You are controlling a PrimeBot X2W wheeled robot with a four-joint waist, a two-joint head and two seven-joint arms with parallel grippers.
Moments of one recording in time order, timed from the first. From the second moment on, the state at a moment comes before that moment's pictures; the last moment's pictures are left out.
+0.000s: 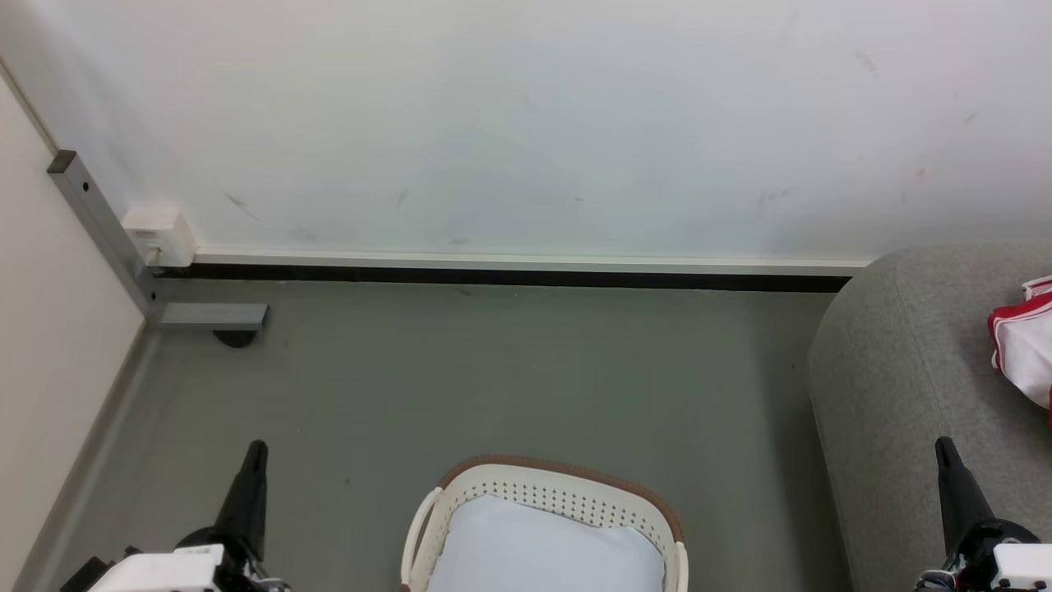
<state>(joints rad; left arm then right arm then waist) -0.10 0.05 0.11 0.25 -1.61 -0.13 0.11 -0.10 -0.06 -0.11 0.24 1.62 0.13 0.11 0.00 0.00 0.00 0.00</state>
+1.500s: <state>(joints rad) -0.10 0.05 0.11 0.25 -1.61 -0.13 0.11 -0.10 -0.05 -0.11 0.24 1.62 0.13 0.11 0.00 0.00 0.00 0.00</state>
